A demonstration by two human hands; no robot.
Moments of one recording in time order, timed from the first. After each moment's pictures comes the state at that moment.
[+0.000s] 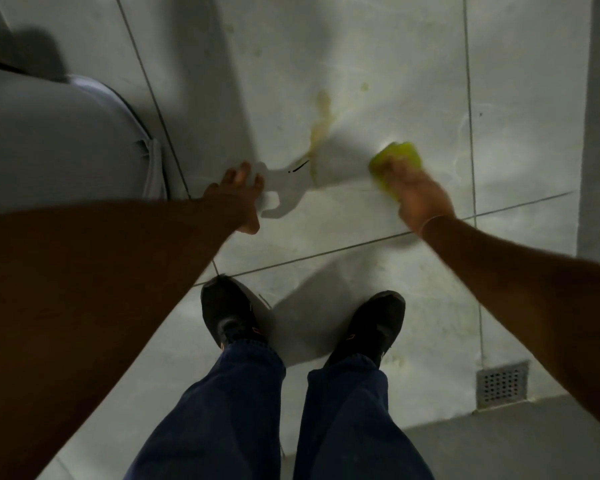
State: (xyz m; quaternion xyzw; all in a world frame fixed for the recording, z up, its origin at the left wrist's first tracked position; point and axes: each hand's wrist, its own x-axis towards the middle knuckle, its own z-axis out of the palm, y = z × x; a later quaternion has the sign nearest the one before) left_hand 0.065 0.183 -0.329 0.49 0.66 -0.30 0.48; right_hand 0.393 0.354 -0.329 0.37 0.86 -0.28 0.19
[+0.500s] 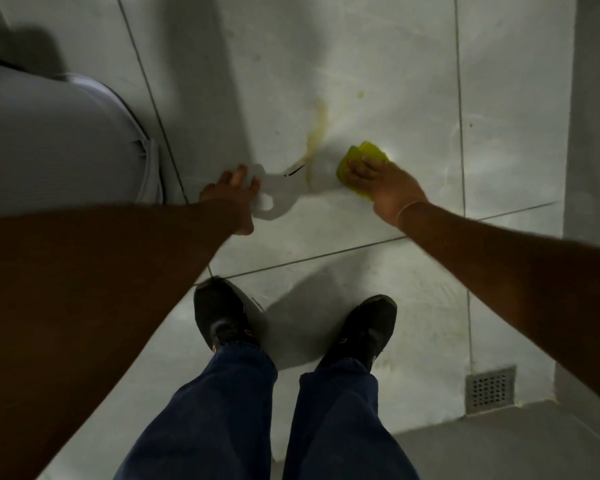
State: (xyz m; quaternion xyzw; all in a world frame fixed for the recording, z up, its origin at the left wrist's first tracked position) left_hand 0.070 0.183 -0.317 0.50 0.68 -0.29 0.45; right_hand 0.344 0.362 -0.325 0.23 0.92 -0.20 0.26
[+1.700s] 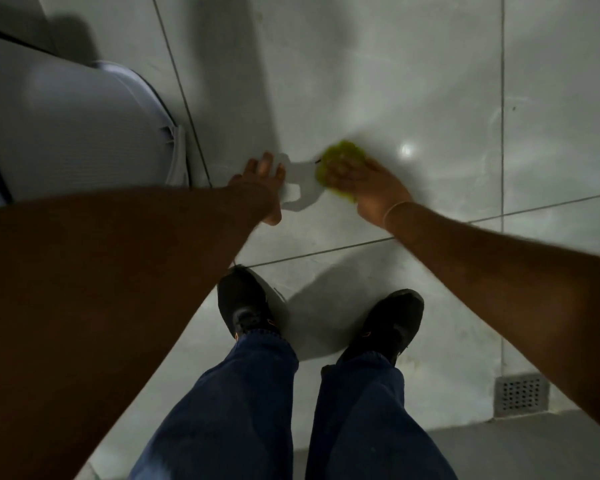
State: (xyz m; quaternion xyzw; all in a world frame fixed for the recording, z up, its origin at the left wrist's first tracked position) left_hand 0.071 0.182 -0.331 0.48 0.67 -0.30 0.47; right_hand 0.296 0.306 -0.335 0.16 0.94 -0.19 0.24
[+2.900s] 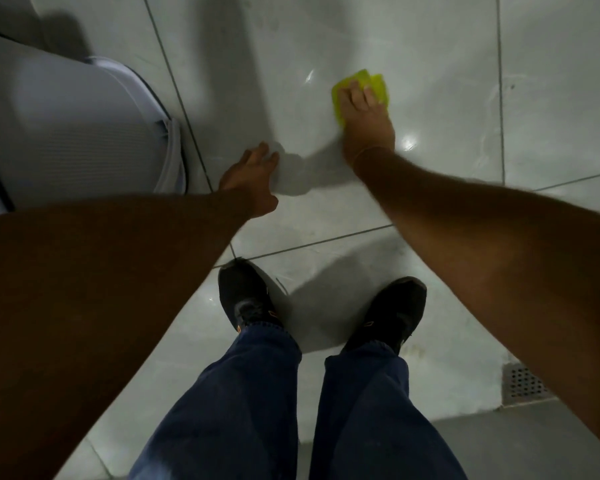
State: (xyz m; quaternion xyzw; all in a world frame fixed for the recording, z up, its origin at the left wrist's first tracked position) left_hand 0.072 0.163 -0.323 0.48 0.75 -0.15 0.43; right_hand 0.238 0.338 -0.339 0.41 0.88 -0.16 0.20
